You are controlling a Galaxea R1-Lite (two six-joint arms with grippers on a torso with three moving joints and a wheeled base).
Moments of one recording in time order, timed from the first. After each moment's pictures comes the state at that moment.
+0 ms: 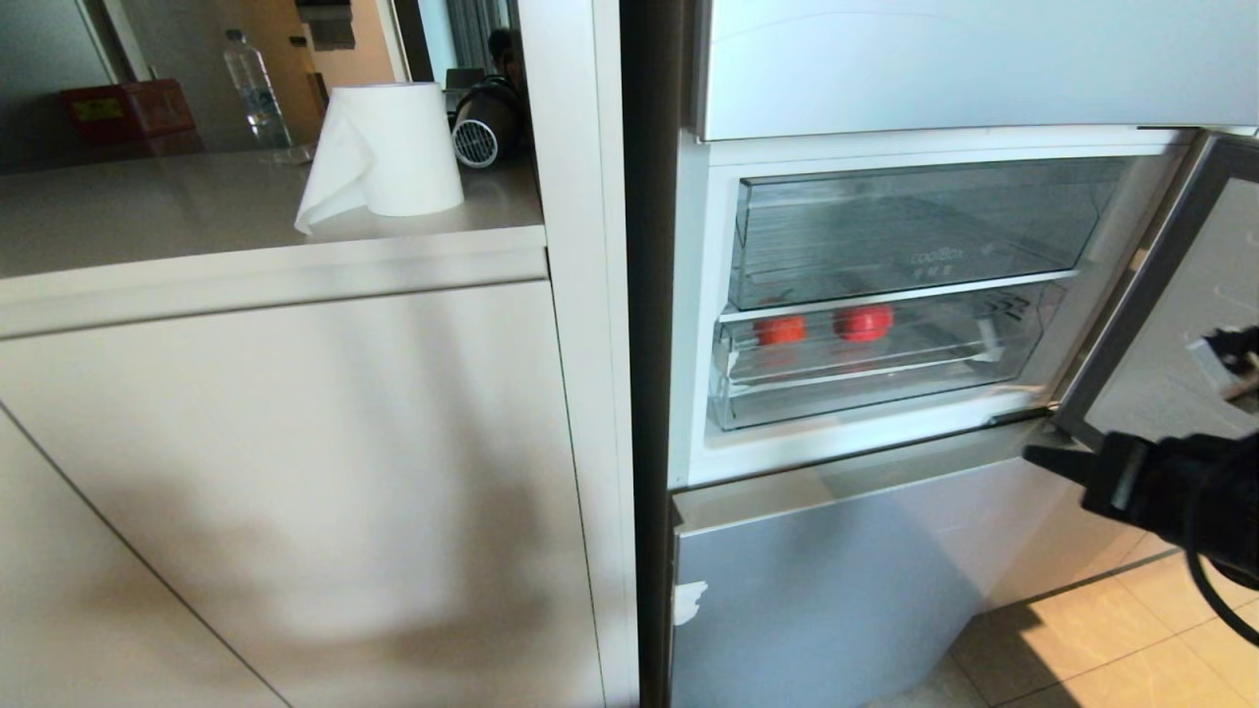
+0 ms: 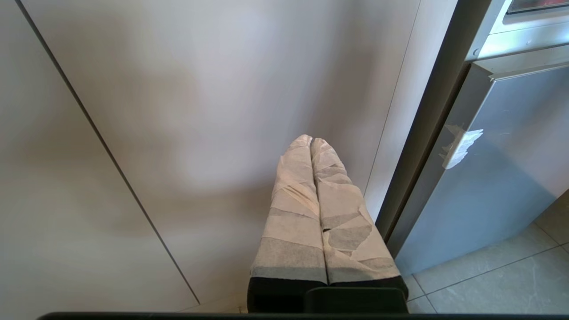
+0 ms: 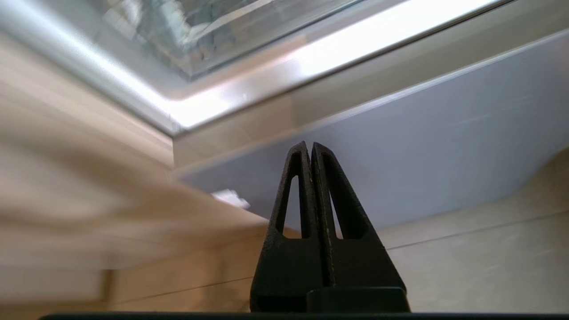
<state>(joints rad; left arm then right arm) -0.01 0.00 0.00 0.00 0.00 0.00 0.10 1.25 -0.54 -0.39 0.14 0.37</state>
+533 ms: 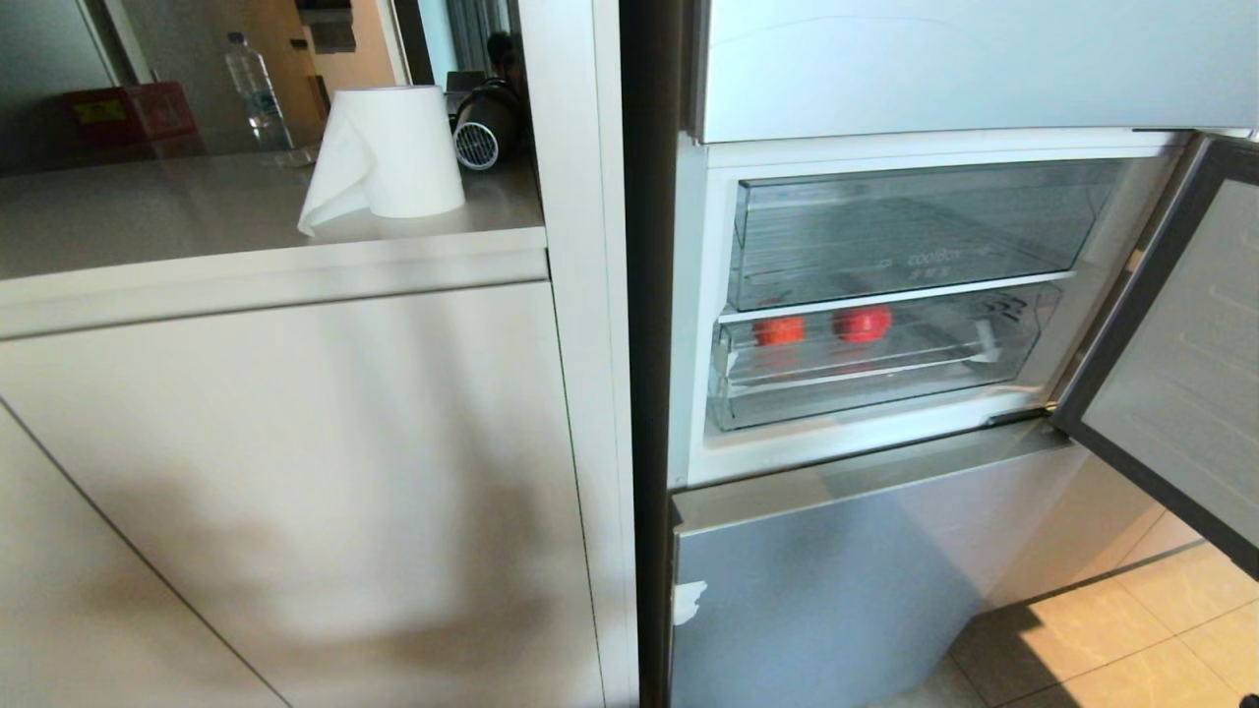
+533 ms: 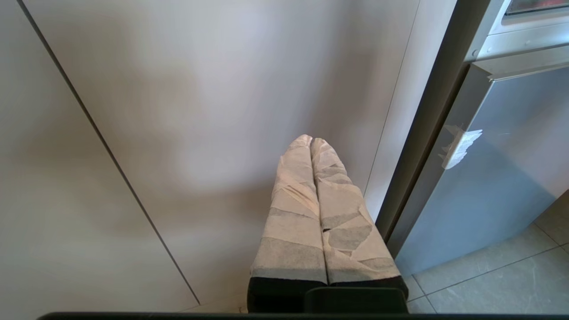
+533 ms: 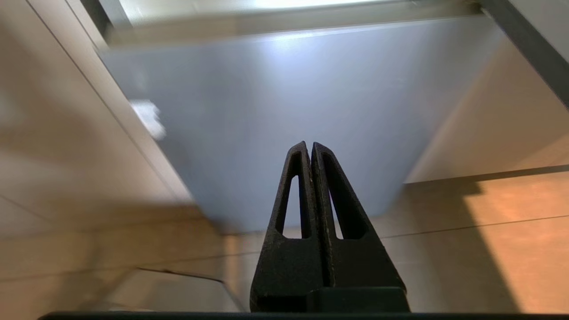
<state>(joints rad) -0.01 0.00 0.00 0.00 0.00 0.00 0.02 0.40 -0.13 -0.07 0.10 0.00</state>
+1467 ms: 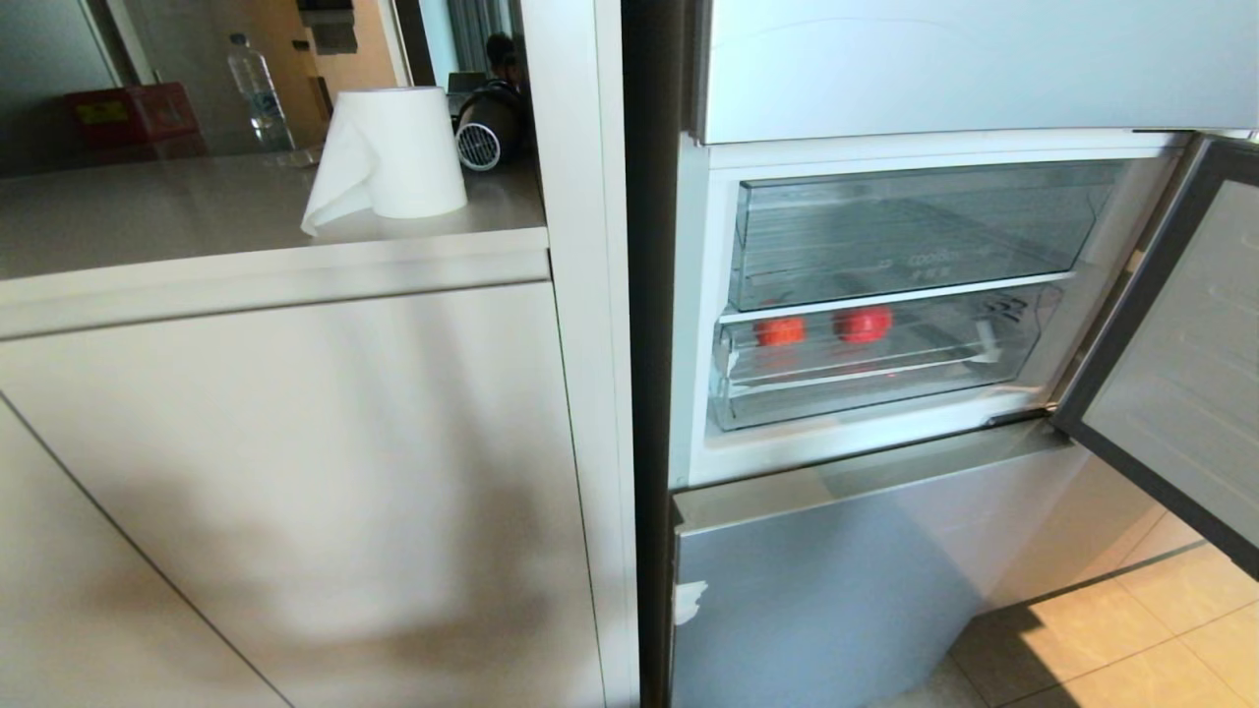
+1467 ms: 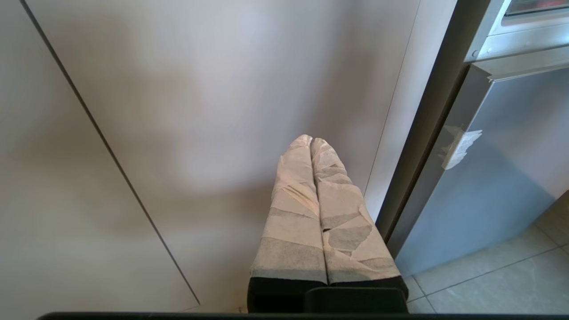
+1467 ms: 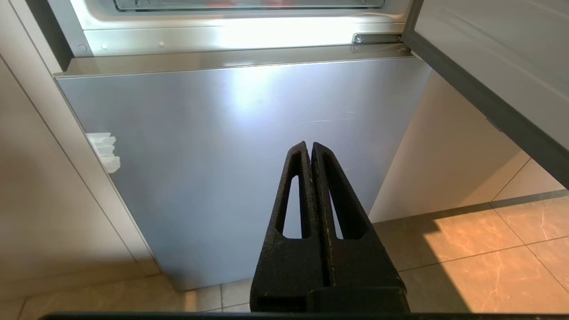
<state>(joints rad) -0.01 0.00 0.00 0.00 0.00 0.00 0.00 0.00 0.00 -0.01 0.00 -0.04</state>
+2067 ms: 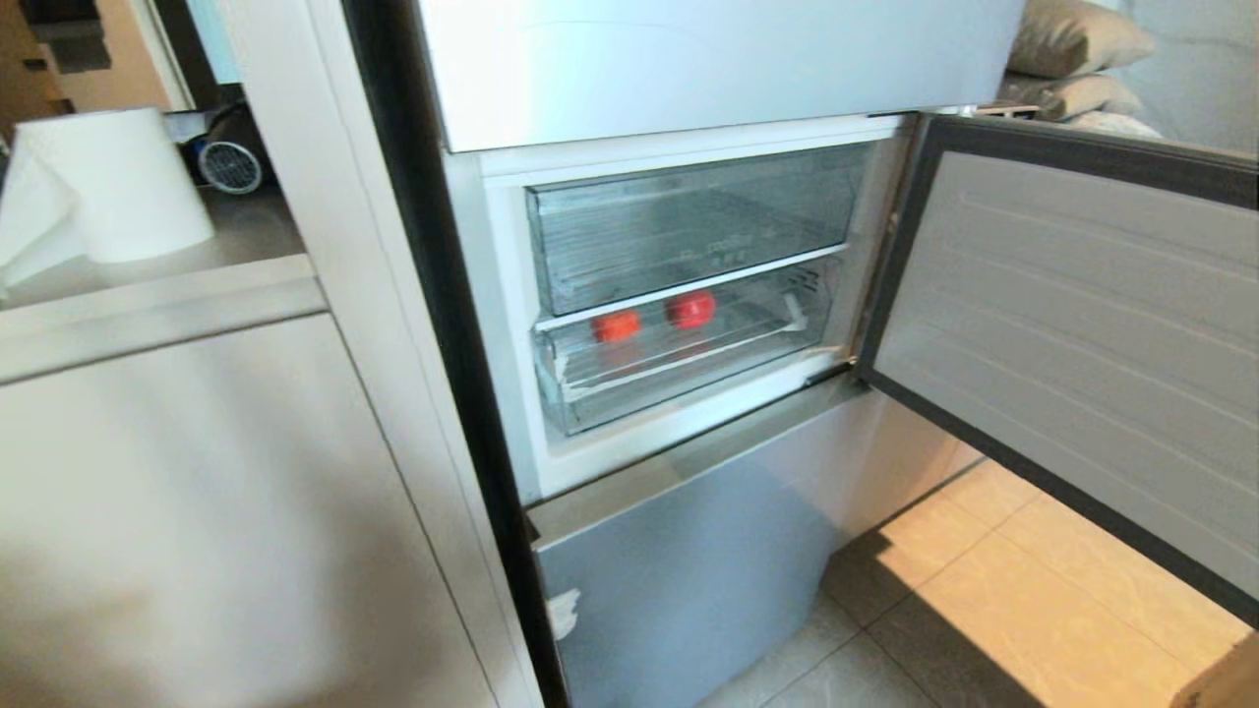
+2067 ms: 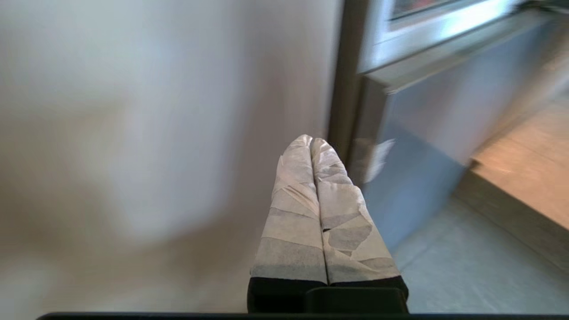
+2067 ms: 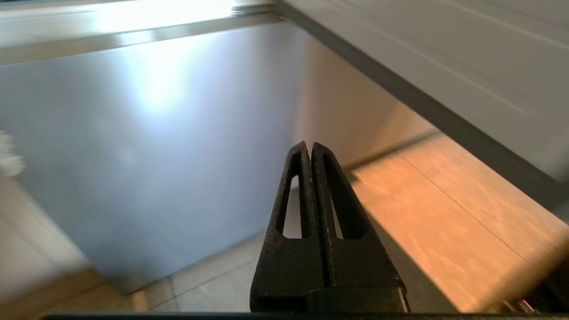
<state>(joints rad) -0.01 0.00 0.00 0.00 0.00 0.00 0.00 0.00 0.00 0.00 0.01 -0.04</state>
